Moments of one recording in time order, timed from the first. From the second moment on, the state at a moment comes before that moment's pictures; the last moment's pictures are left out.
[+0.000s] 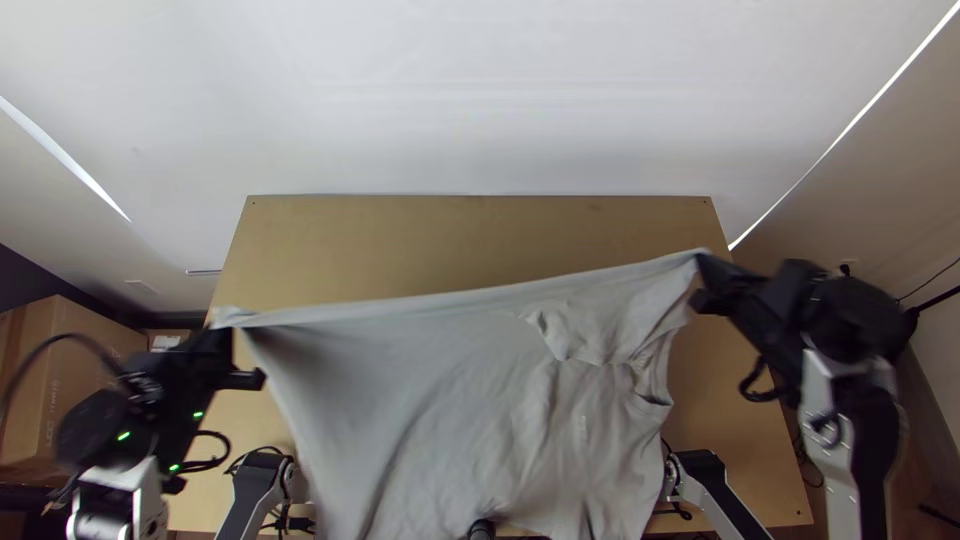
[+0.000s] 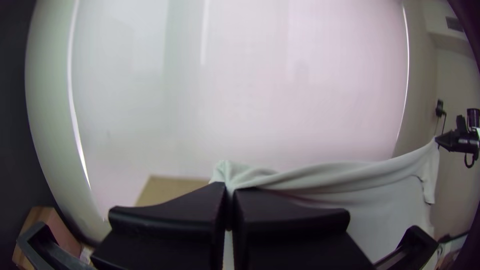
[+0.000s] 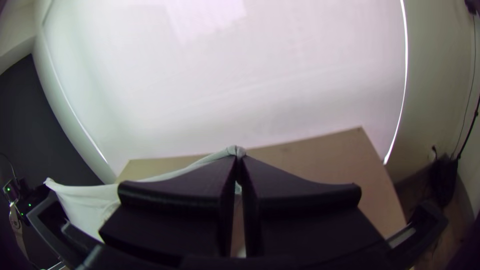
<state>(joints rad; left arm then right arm) -0.05 0.38 0.94 -0.71 -0.06 -0.06 0.12 0.77 1.16 -0.68 -0.16 0.31</state>
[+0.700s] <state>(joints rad) -0.05 0.96 0.72 -0.18 -0.01 -0.02 0.15 1.34 0.99 -0.28 -0.15 0.33</state>
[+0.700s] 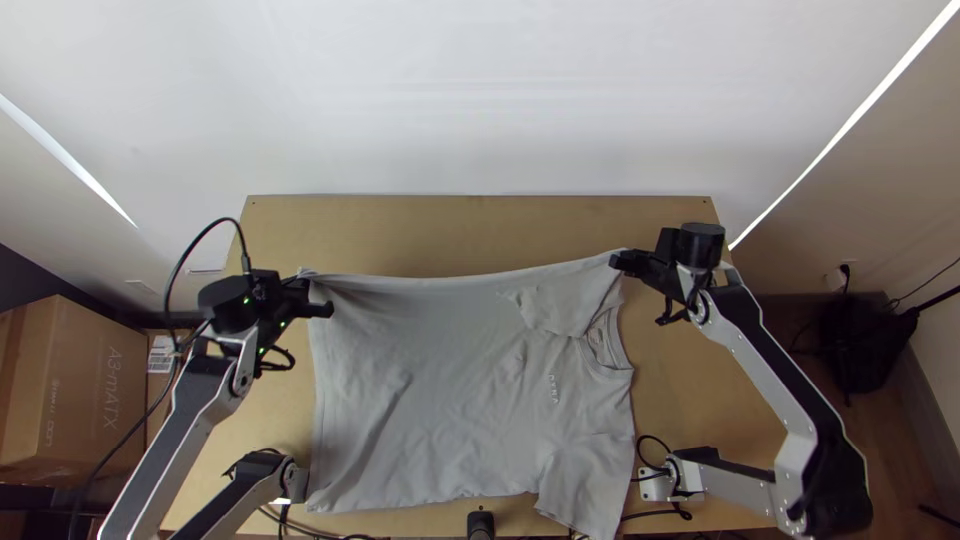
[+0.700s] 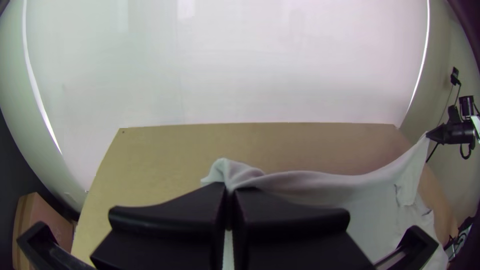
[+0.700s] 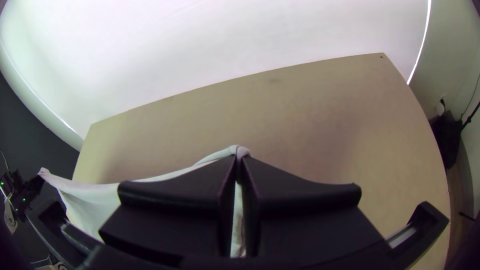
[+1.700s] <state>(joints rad) 0.00 1.92 1.35 -0.06 0.02 -0.02 0.08 2.09 1.61 -0.23 -0.15 0.27</state>
